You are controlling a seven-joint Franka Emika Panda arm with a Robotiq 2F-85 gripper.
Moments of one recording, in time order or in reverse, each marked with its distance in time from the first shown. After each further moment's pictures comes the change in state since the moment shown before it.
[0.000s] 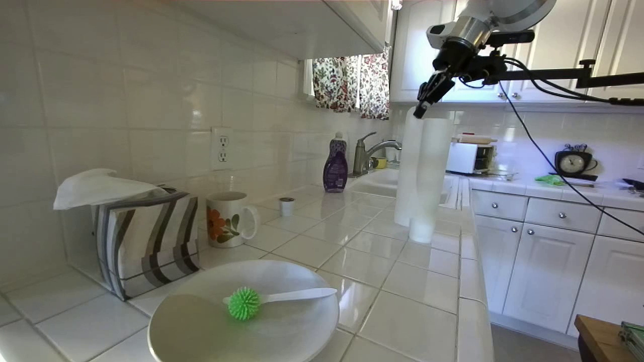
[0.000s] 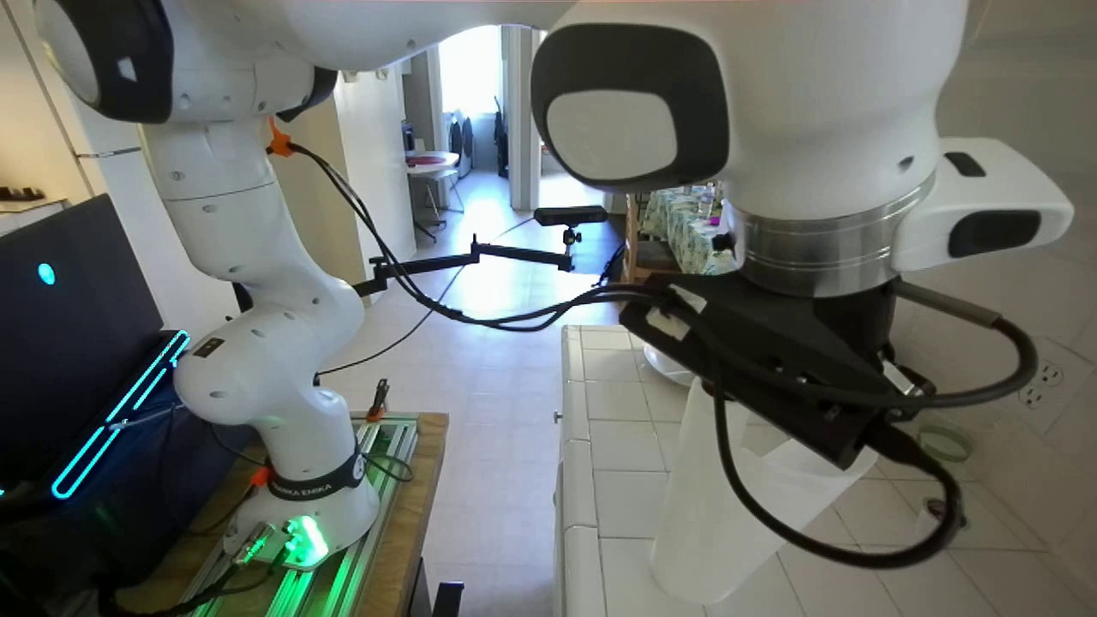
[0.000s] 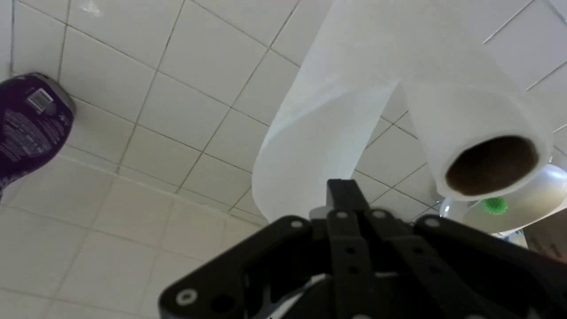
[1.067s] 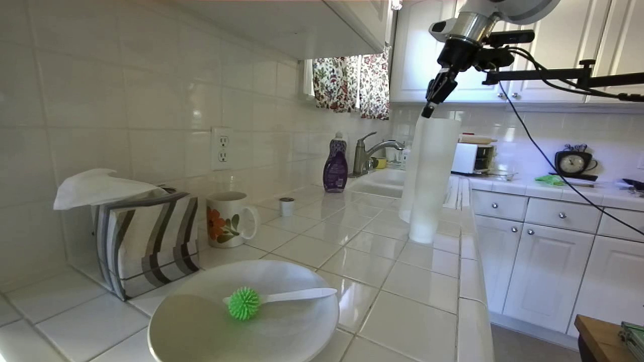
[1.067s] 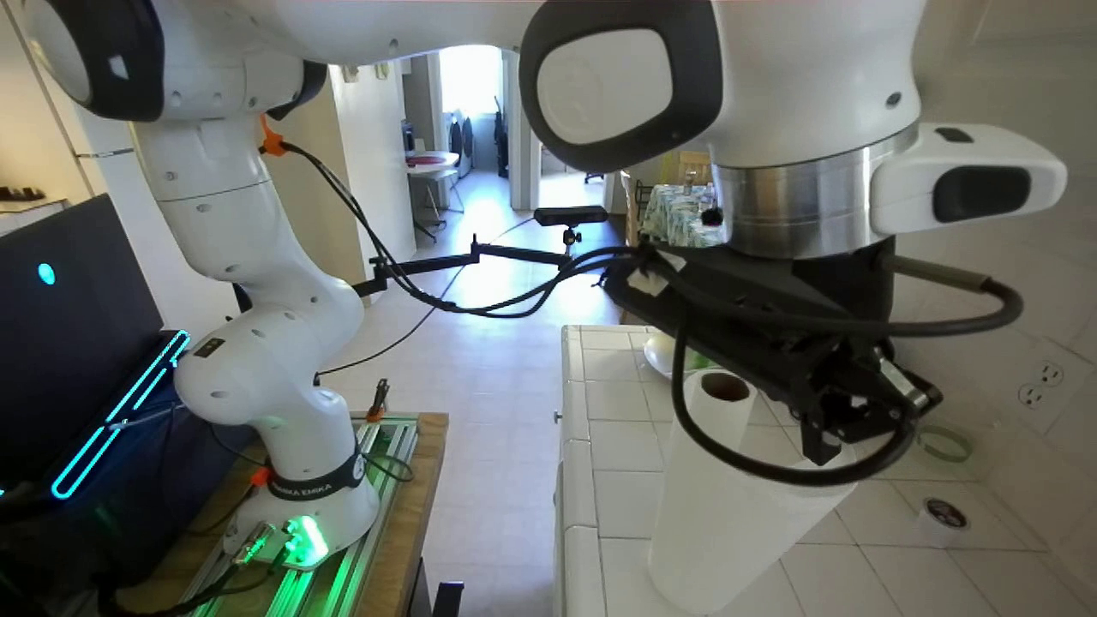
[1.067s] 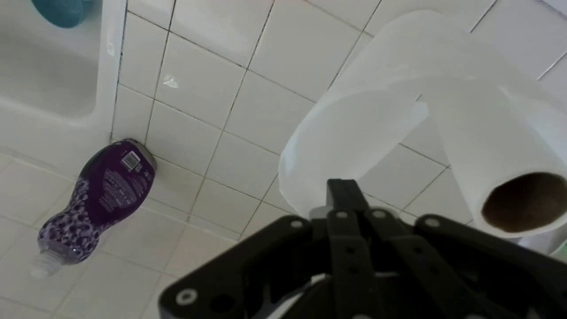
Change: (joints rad) arm 0.009 -0.039 0.018 -0.029 -0.250 0.073 0.235
